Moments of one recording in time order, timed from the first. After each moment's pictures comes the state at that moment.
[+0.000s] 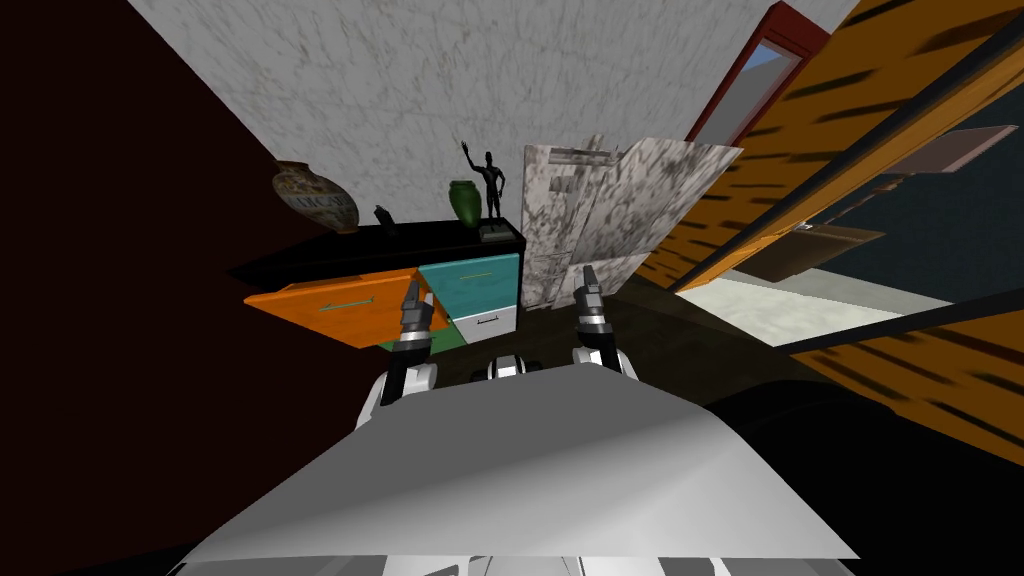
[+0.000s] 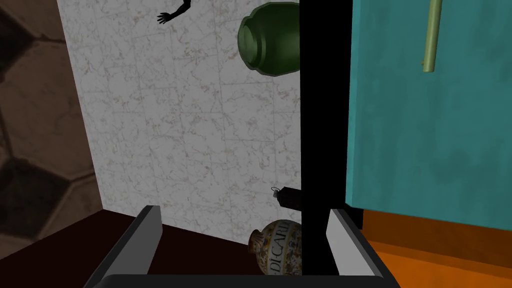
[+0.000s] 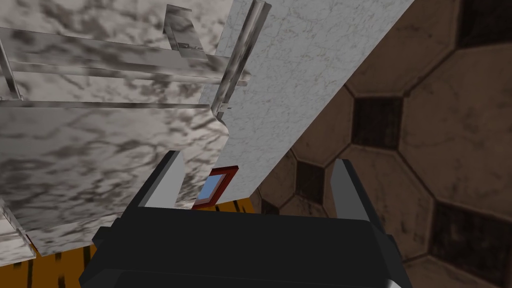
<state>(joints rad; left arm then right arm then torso) 0.40 0.14 -0.03 -2.05 -0.03 -0.36 0.02 0.55 -0.01 -0.02 -2.24 0.12 -0.41 0.08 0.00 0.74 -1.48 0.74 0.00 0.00</state>
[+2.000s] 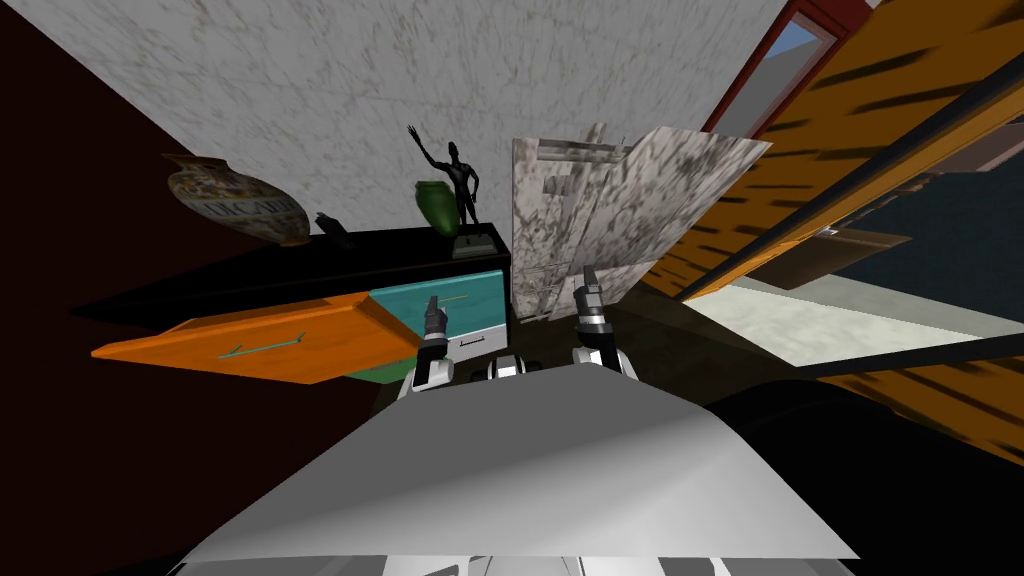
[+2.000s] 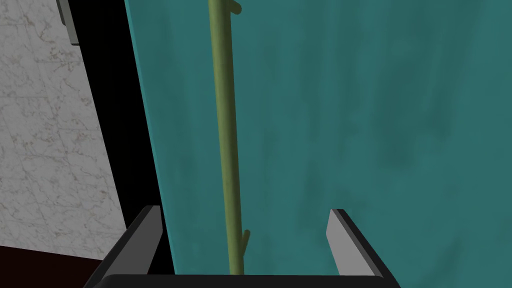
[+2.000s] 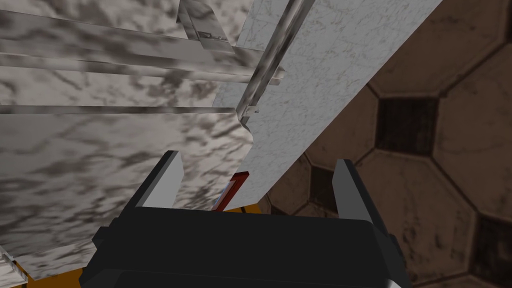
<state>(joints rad) 0.30 -0.01 0.02 -1.73 -0.05 -0.34 -0.02 0.55 -0.01 -0.02 -2.24 0.12 -0.41 0.08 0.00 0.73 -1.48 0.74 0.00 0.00</state>
